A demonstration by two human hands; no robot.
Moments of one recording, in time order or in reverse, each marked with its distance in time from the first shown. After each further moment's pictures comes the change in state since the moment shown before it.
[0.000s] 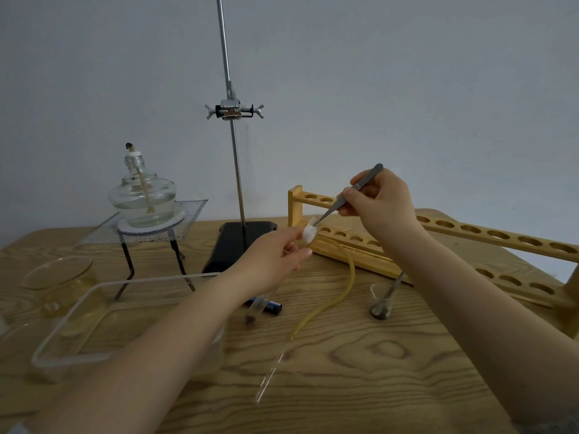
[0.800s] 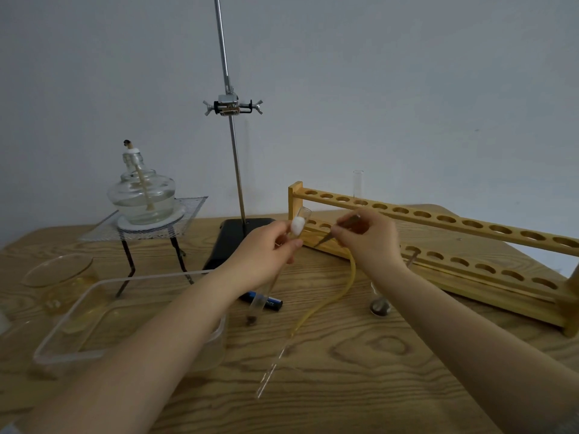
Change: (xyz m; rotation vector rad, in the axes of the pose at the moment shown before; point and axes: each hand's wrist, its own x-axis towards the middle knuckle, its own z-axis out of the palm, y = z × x) left_hand 0.000 -0.005 -0.005 -0.049 0.063 -0.039; right_hand -0.015 0.058 0.013 -0.189 0.022 -0.008
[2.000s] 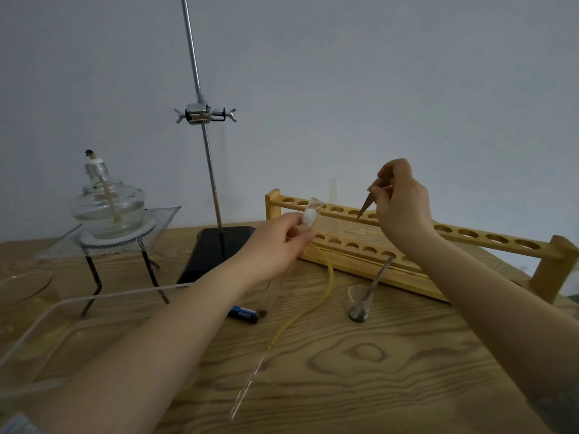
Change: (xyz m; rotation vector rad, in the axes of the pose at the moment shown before) left_hand 0.026 0.037 0.019 -0.029 -0.052 0.132; right_hand 0.051 -0.006 -0.069 -0.326 0.204 -0.228
